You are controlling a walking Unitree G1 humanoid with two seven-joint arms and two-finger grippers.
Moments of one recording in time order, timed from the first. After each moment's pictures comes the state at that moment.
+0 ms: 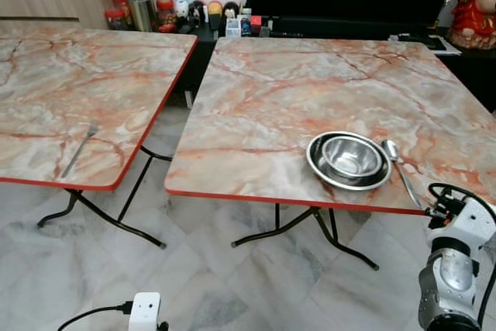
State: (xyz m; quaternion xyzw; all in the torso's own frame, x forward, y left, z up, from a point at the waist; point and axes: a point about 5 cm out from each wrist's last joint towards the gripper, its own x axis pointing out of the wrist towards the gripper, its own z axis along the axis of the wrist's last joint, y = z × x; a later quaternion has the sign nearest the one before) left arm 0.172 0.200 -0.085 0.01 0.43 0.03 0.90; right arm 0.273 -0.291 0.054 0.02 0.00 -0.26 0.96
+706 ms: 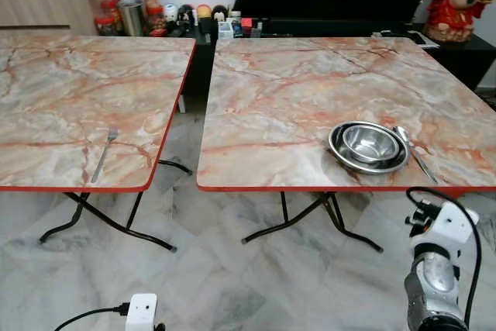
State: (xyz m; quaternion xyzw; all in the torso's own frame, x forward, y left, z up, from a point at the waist) left arm 0.170 0.200 -0.085 0.01 0.43 0.03 0.90; right arm 0.261 -0.284 0.016 0.03 0.13 -0.27 0.95
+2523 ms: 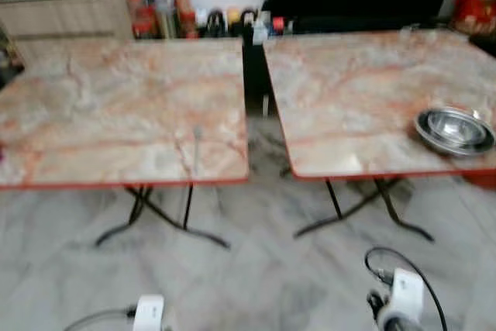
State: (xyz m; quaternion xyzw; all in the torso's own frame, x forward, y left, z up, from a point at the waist) left arm 0.168 0.204 -0.087 0.02 0.44 0.03 0.90; right arm 0.190 -0.232 -0.072 0.10 0.41 -0.15 0.89
